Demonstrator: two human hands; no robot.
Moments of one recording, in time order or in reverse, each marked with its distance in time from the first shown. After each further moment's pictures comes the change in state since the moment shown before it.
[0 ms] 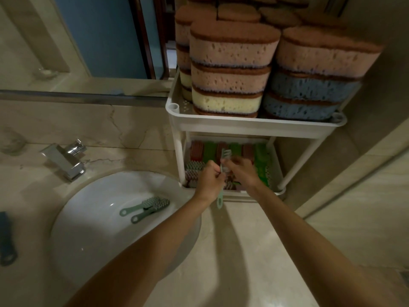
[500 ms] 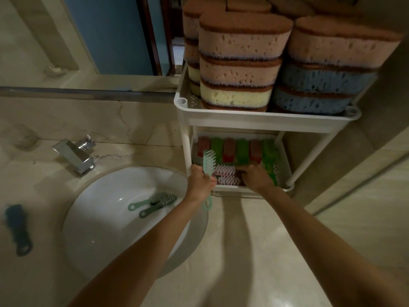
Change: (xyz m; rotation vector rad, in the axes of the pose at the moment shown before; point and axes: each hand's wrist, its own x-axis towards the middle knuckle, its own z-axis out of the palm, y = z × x) left_hand -0.002 -0.027 -0.021 -0.285 0.055 -0.246; right_hand 0.024 0.048 -0.013 -0.980 -0.090 -0.212
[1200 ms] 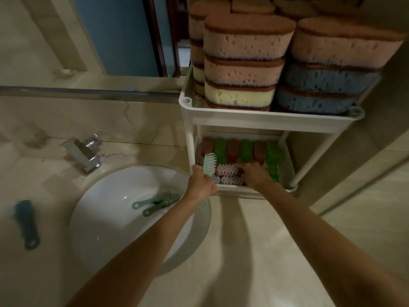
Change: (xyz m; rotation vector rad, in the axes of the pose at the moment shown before) left_hand -0.010 0.006 -0.012 0.137 -0.024 -0.087; right_hand 0.010 -0.010 -0.002 -0.150 -0.047 -0.005
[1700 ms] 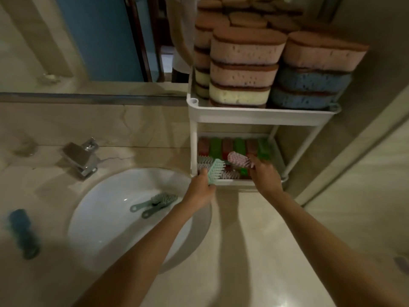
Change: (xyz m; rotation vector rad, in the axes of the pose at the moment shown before) left_hand -0.036 -0.008 -0.025 0.414 -0.172 0.229; right_hand -0.066 -0.010 -0.010 0.113 0.364 0.198
